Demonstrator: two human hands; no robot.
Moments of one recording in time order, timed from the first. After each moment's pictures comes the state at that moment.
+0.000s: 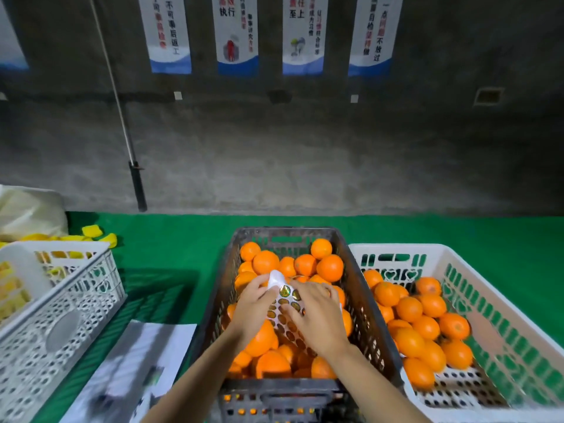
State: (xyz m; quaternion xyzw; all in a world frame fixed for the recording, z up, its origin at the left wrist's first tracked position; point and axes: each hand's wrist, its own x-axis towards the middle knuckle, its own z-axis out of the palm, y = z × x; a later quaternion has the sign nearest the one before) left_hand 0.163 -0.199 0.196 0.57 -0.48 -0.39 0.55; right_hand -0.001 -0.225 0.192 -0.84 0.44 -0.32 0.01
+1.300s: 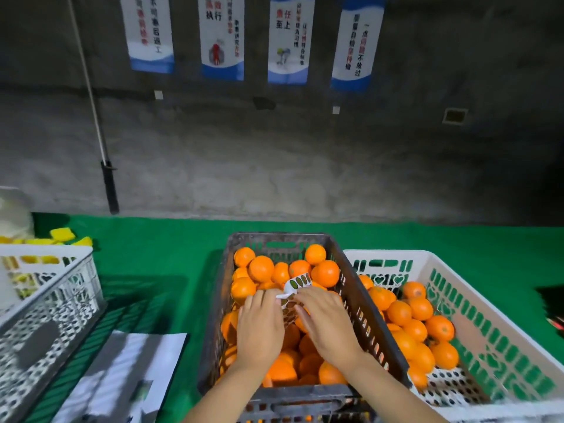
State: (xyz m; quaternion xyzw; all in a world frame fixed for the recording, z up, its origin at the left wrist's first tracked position) left_hand 0.146 -0.173 0.194 0.67 -0.62 0.05 0.40; right_hand -0.010 -0.214 0.195 -0.86 0.38 -0.35 -0.06
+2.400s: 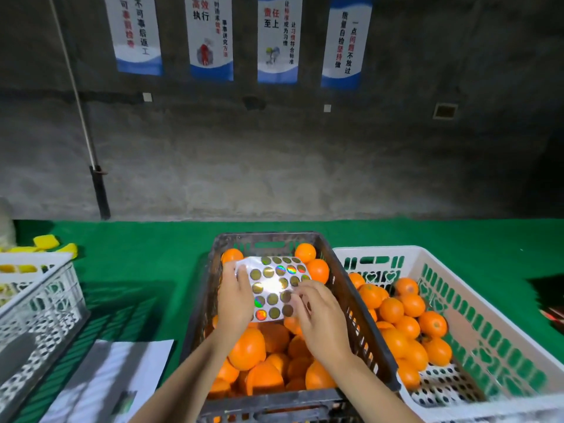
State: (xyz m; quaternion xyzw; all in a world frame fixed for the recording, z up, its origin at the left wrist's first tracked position) left_hand 0.167 -0.231 0.205 0.61 -0.47 -0.17 0.61; right_hand -0.012 -0.218 0.195 -0.78 0.42 -0.47 0.00
